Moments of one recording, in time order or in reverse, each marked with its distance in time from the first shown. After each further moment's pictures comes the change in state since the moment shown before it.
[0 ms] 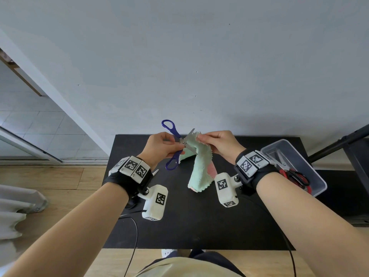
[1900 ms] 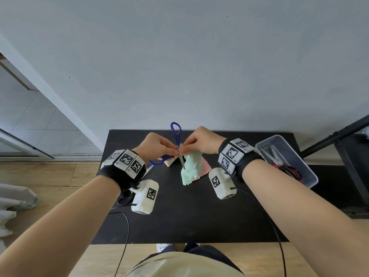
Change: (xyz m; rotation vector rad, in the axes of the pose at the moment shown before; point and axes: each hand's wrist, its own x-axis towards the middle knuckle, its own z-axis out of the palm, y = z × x) left_hand 0.001 0.001 -0.008 0.417 -0.134 -0.067; right_hand 0.004 -0.019 0.027 -0.669 -0.335 -0.046
